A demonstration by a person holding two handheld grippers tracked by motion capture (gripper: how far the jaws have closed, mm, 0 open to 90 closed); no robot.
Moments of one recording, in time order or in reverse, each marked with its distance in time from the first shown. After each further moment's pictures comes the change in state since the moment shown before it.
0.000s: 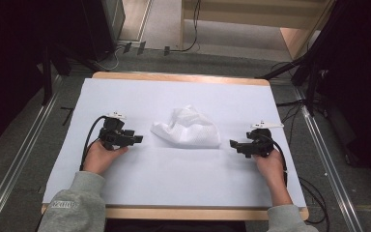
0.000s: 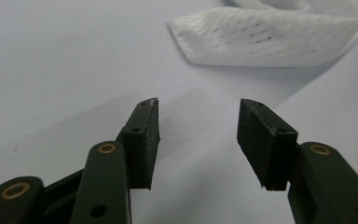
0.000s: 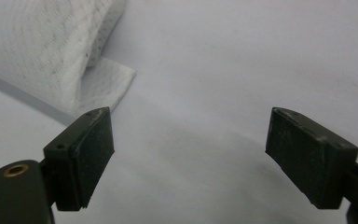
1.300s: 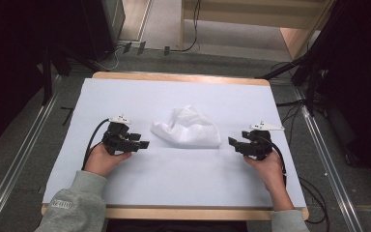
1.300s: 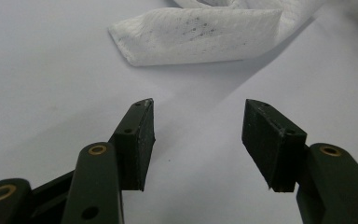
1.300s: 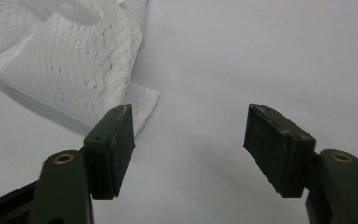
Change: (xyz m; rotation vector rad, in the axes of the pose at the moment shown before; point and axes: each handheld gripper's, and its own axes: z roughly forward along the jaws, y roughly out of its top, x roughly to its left) left arm -0.024 -0.002 -0.005 0.005 -0.065 0.079; right arm 0.020 0.003 -0.012 -0.072 -0.023 0.001
